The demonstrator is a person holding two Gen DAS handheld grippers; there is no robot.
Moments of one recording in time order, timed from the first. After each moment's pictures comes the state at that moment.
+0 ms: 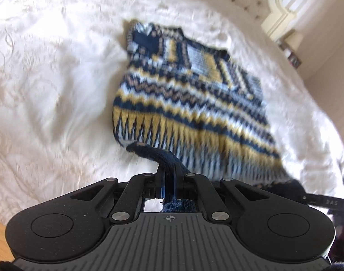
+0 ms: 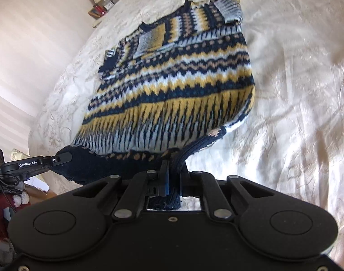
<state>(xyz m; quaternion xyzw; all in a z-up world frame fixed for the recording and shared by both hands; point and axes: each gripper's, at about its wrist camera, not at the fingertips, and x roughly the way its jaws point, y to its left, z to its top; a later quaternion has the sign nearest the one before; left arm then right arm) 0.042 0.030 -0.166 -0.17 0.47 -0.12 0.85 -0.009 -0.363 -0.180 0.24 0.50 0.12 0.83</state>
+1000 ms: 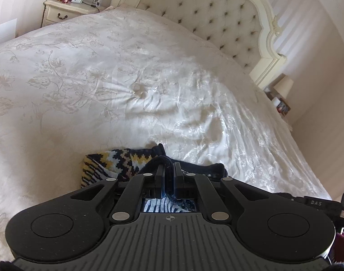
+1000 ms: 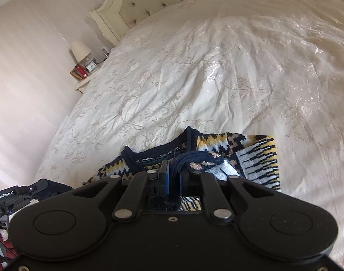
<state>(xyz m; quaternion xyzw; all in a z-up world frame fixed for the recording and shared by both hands) 0.326 0.024 -0.122 -0.18 0.38 -0.15 0.89 0.279 -0.385 -0.132 0.24 0.40 0.04 0.88</state>
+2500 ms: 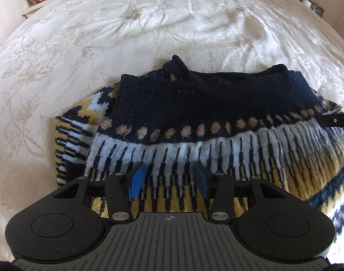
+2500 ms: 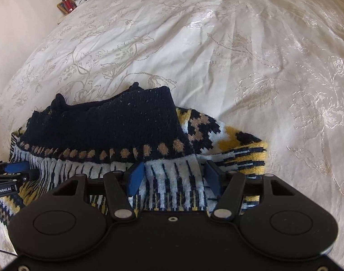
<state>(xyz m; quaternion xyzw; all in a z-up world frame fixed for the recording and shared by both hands) 0.363 -0.067 -0.237 0.05 0.51 -0.10 0.85 0.356 -0.402 -0.231 0.10 0.52 0.07 0.85</state>
